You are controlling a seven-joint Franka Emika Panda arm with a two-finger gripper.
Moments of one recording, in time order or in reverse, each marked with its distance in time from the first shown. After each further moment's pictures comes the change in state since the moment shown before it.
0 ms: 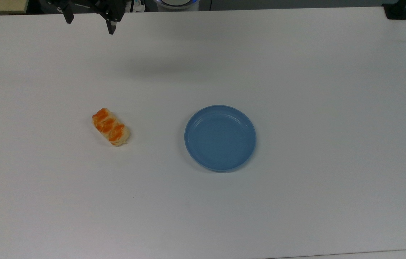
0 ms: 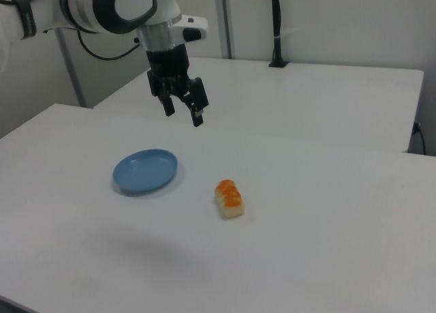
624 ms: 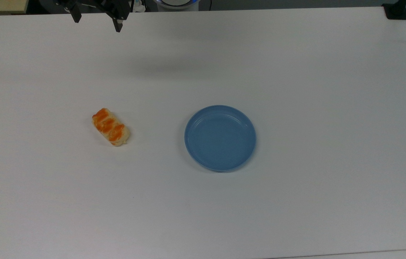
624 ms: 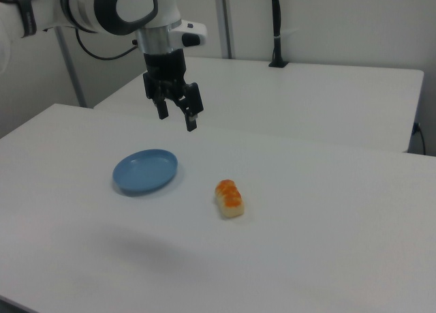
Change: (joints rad) arm -0.002 0.003 0.000 0.000 0.038 -0.049 -0.008
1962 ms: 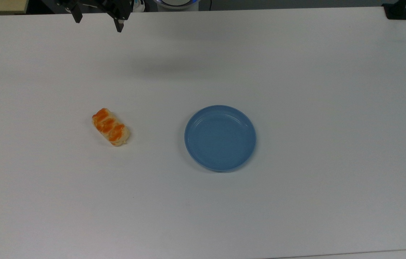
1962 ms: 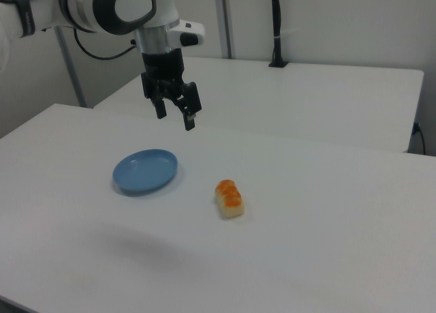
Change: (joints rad) arm 0.005 0.000 0.003 0.000 0.001 0.000 -0.001
